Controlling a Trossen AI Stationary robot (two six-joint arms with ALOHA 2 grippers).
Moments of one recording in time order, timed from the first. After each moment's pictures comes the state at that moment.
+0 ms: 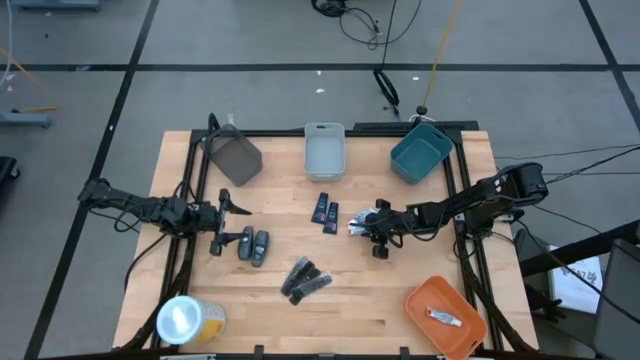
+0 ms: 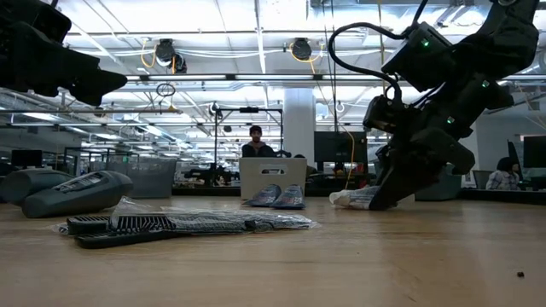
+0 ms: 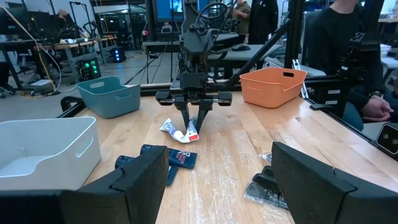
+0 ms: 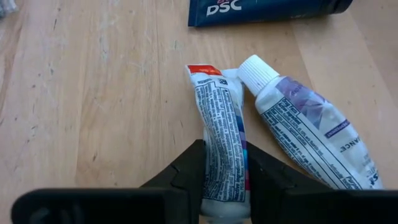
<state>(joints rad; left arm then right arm) -0.28 0.11 0.02 0.06 -0.21 0.04 0.07 1.55 0.47 0.27 0.13 0.15</state>
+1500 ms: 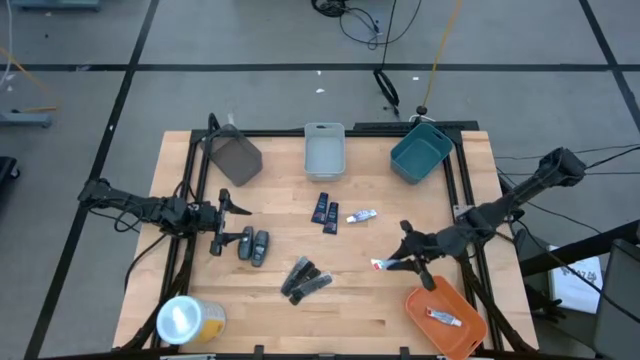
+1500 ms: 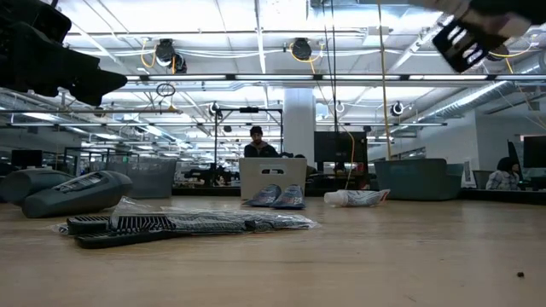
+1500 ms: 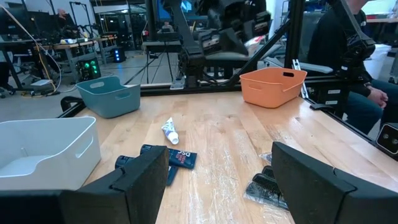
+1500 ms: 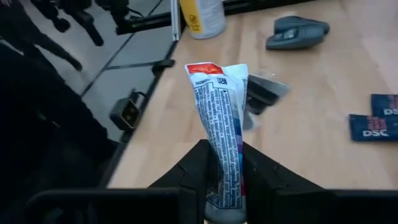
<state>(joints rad) -0.28 0.11 0.02 0.06 -0.21 0.04 0.56 0.93 0.54 -0.02 0.20 0.40</state>
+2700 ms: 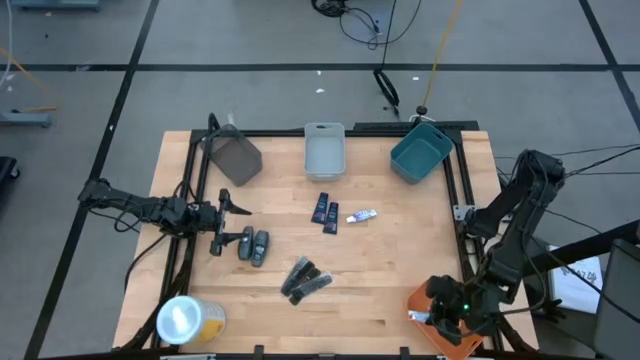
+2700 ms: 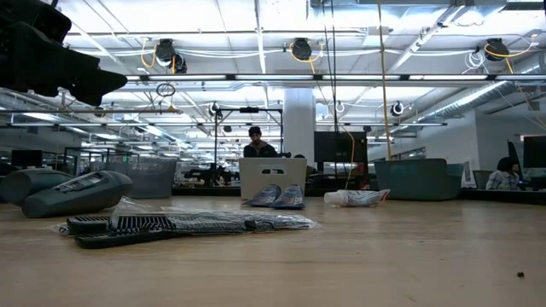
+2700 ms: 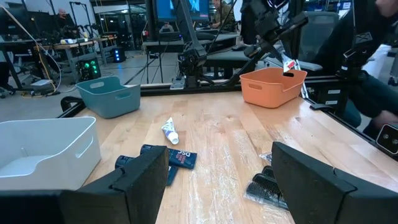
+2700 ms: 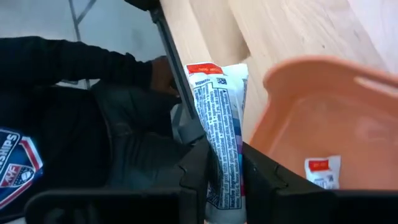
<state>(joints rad) -0.28 0.11 0.02 0.06 -0.21 0.04 1.09 1.28 0.86 -0.49 0.26 1.54</state>
